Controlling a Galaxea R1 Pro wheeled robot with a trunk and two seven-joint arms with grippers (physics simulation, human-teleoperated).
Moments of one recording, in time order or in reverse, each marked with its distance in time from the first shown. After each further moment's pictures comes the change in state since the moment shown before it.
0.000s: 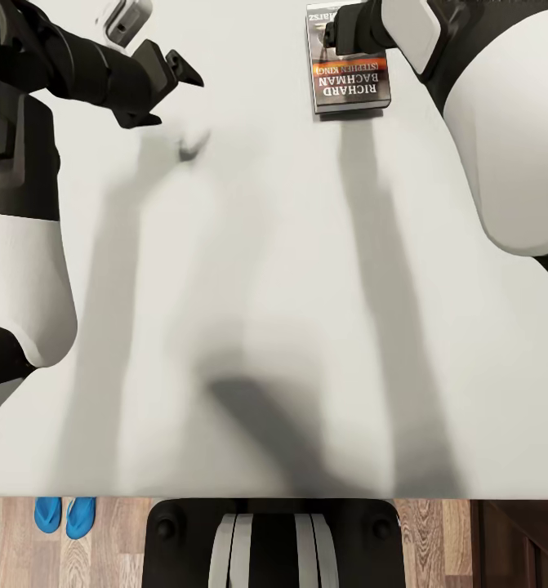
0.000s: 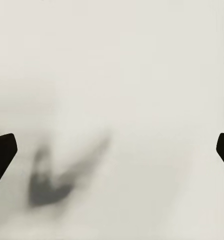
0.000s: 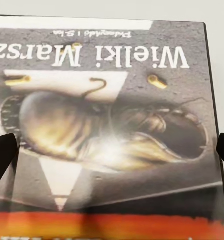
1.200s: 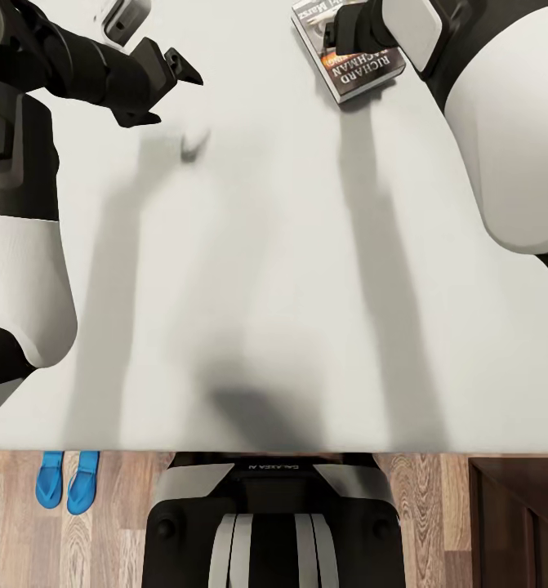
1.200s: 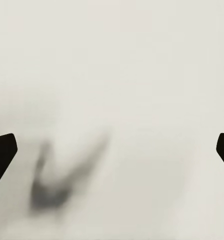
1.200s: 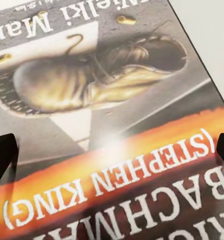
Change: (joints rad) left arm 0.002 0.001 0.001 -0.009 0.000 0.000 0.000; right arm -0.007 0.000 -0.002 0.009 -0.004 0.006 0.001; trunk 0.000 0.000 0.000
